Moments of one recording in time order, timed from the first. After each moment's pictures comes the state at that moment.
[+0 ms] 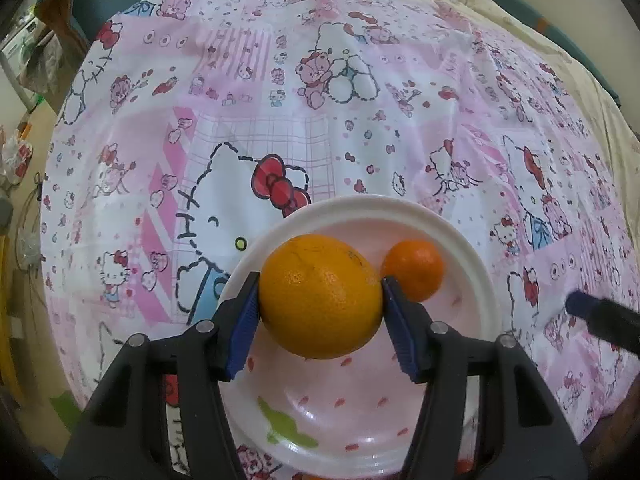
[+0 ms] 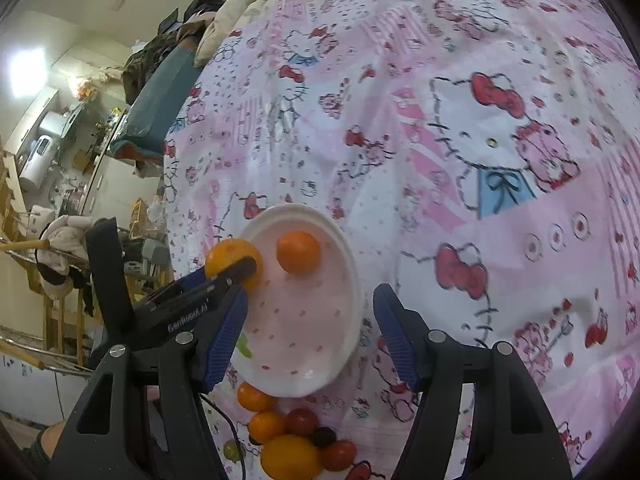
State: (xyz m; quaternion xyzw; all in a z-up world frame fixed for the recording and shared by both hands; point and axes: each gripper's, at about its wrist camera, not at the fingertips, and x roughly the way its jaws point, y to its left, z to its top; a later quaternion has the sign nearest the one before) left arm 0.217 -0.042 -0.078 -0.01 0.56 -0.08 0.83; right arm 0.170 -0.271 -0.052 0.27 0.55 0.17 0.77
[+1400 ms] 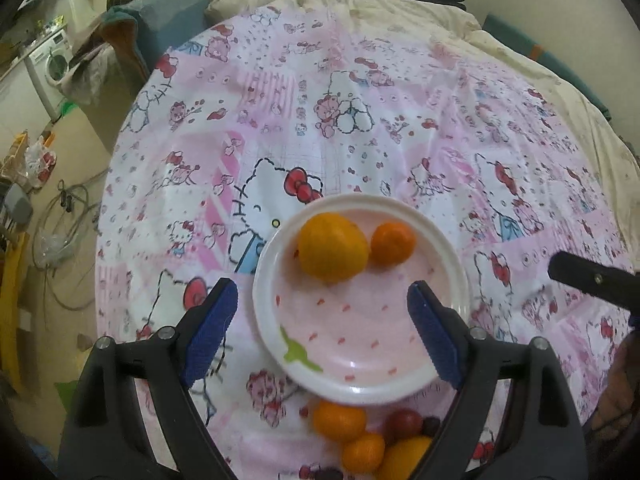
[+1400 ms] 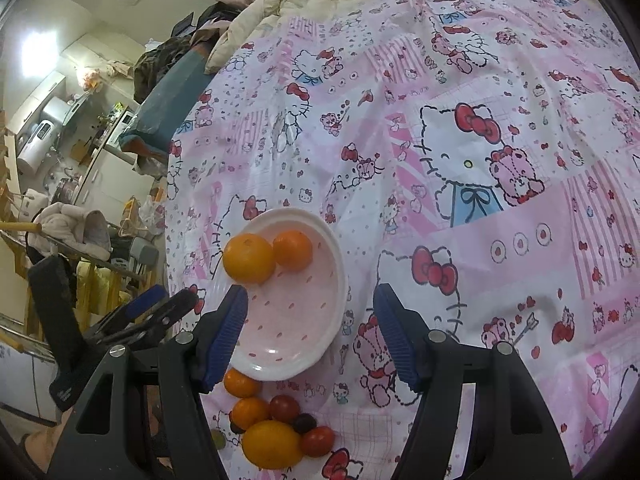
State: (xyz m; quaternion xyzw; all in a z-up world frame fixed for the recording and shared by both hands) left arm 0.140 -0.030 -0.018 -0.01 0.50 -0.06 0.87; right arm 0.140 -0.279 -0.026 0.23 0.52 0.17 0.81
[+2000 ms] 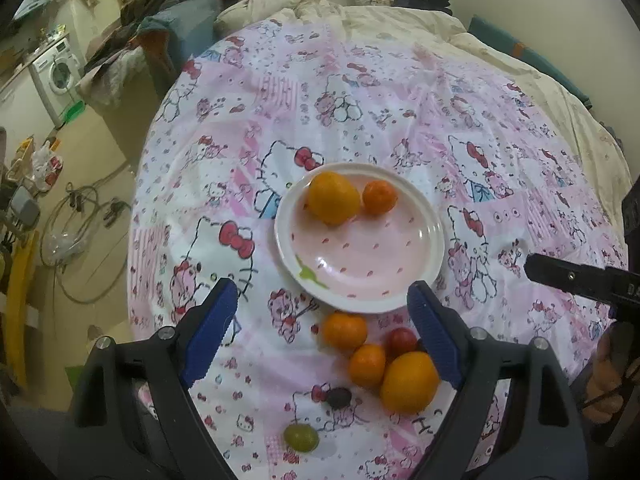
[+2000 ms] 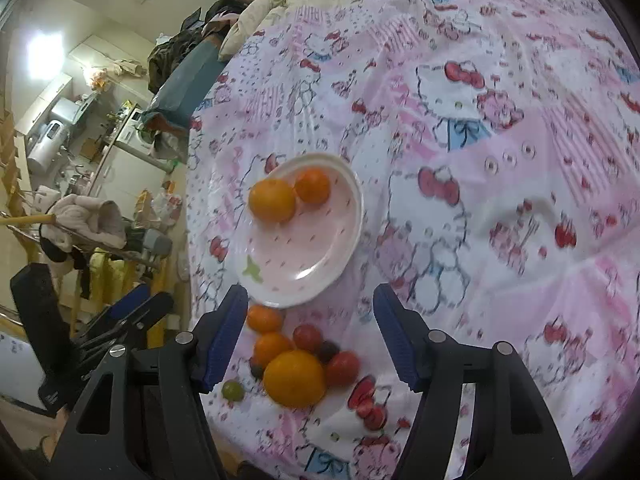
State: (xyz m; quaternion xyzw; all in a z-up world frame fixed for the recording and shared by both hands) left arm 0.058 -0.013 0.014 -0.01 0.49 -0.06 0.87; right arm 0.064 -0.271 -0.021 0.26 0.52 0.18 0.79
